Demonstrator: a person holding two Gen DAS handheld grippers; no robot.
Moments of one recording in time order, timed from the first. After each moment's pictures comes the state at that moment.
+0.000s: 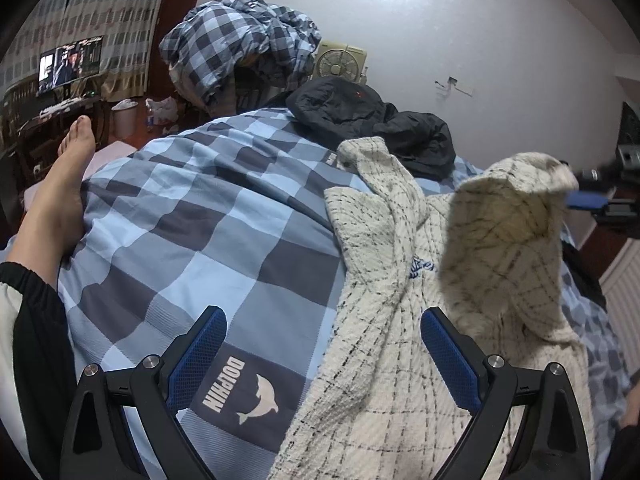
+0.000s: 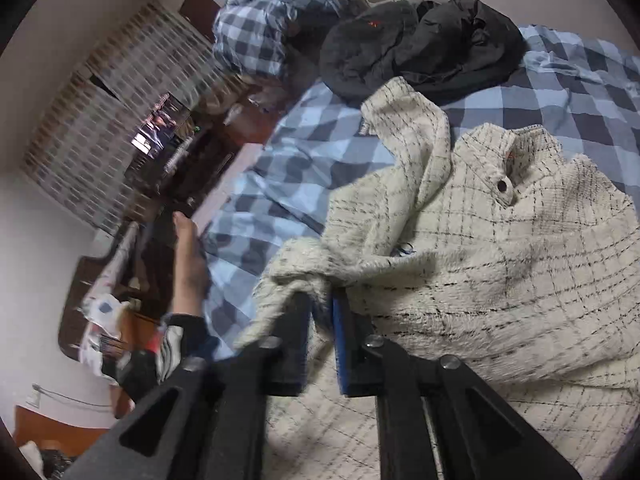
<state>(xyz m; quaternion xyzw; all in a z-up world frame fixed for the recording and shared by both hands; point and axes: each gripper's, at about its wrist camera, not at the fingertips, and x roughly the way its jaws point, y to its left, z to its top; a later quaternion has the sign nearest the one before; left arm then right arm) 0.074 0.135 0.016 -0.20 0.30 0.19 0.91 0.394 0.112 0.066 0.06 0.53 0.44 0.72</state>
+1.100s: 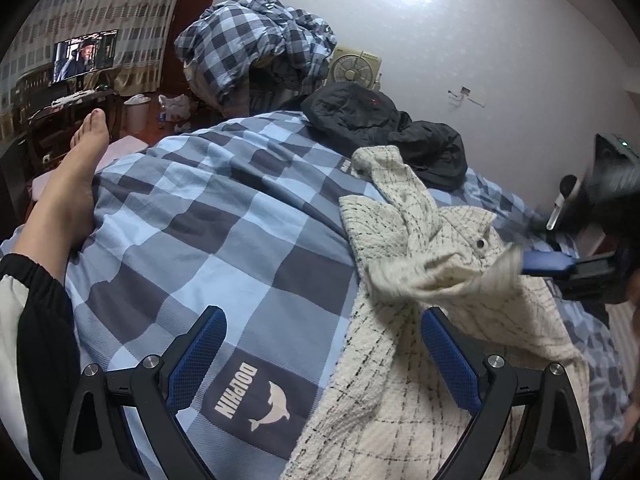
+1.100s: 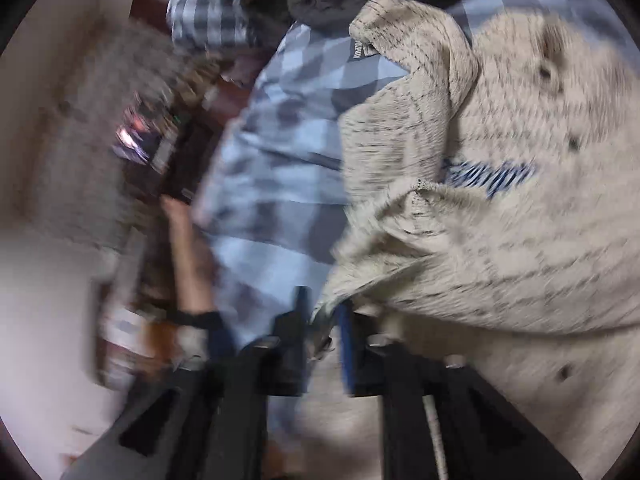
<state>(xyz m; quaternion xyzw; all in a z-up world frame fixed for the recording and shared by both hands) 0.070 0.148 0.017 -0.22 0.29 0.21 0.91 0.338 0.164 0.030 0.15 0.63 0.41 0.64</state>
